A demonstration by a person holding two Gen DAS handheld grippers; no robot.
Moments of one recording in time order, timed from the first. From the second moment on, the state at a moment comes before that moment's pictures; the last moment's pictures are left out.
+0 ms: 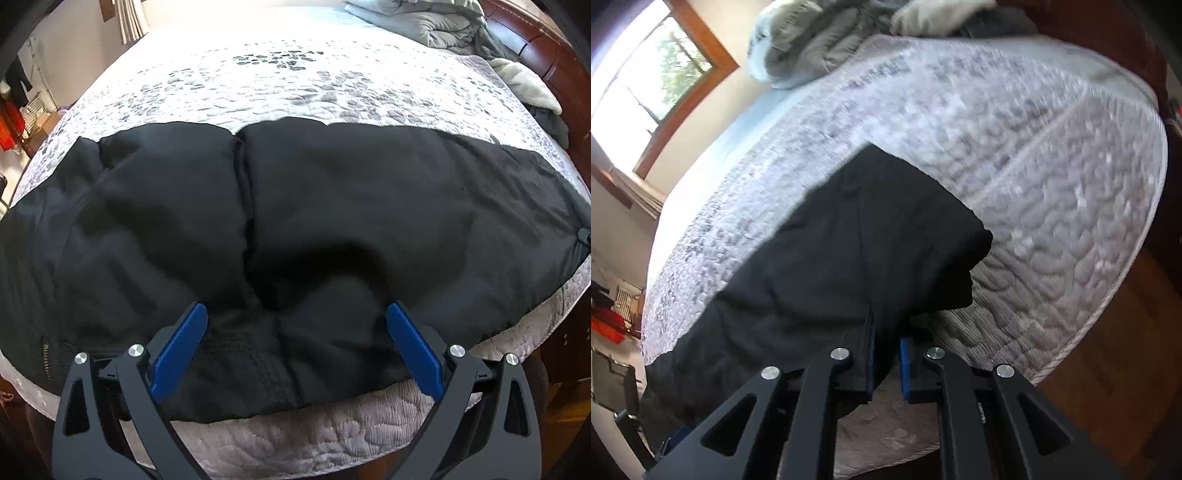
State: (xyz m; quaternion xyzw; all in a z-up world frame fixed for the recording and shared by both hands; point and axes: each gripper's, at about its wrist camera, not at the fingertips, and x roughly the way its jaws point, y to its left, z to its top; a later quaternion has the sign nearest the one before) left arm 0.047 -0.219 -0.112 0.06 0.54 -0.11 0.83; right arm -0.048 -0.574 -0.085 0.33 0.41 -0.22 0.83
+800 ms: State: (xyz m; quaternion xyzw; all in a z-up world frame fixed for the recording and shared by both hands) left arm 0.054 -0.062 -0.048 -0.03 0.50 0.02 0.87; right arm 0.038 -0.302 -0.007 0.08 0.41 0.07 0.91
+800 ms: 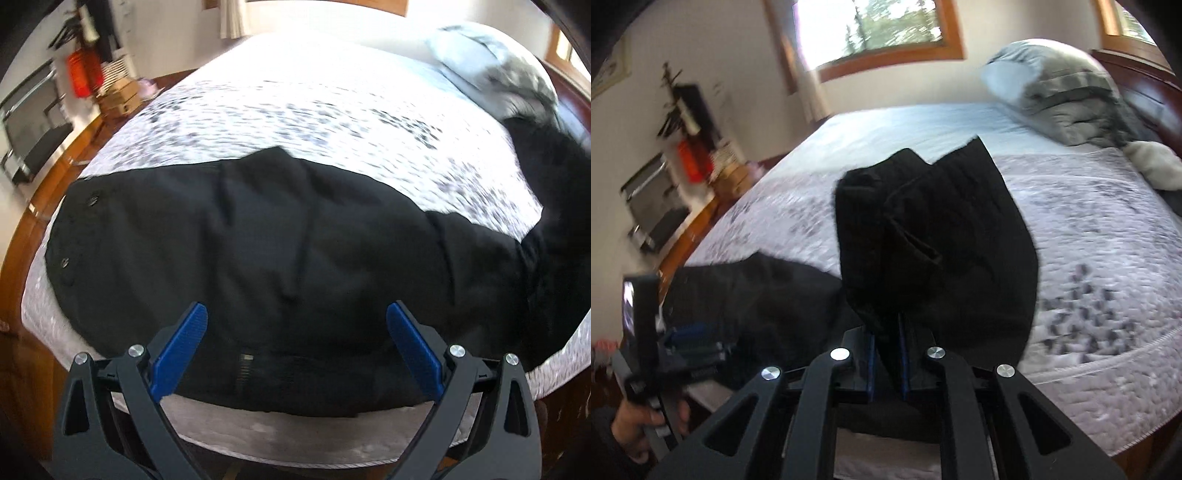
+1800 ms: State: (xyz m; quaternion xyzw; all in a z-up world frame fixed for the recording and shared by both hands) left arm 0.056 -0.032 -0.061 -0.07 0.52 0.02 0.85; right arm 0.031 -0.203 -0.102 -0.01 0.53 0.17 0.83
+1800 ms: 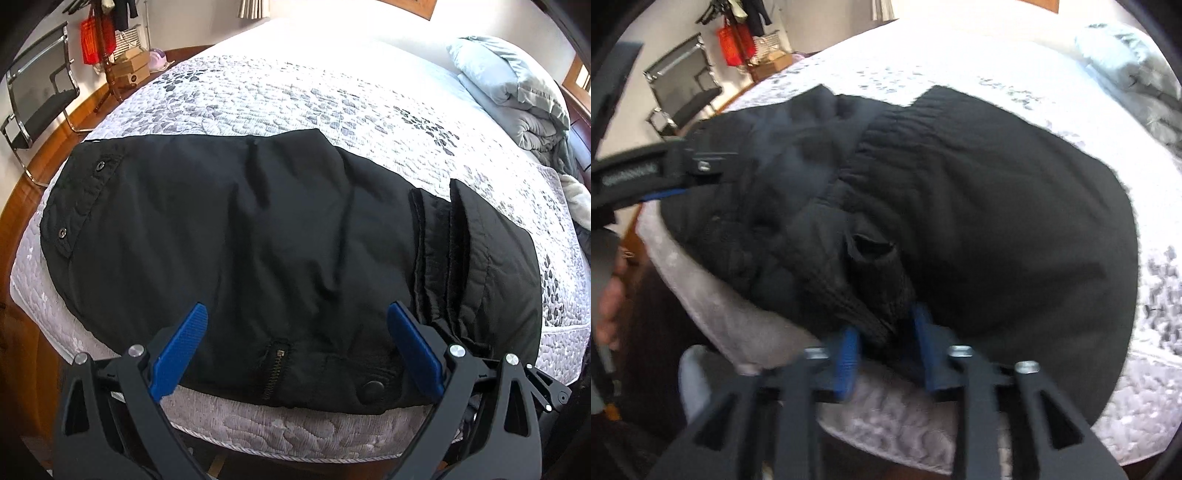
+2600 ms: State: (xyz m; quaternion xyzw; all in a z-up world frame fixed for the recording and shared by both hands) left arm 0.052 -0.010 -0.070 -0.09 0.53 0.03 0.84; right arm 0.043 -0.210 -0.080 0.06 0.52 0.17 0.83
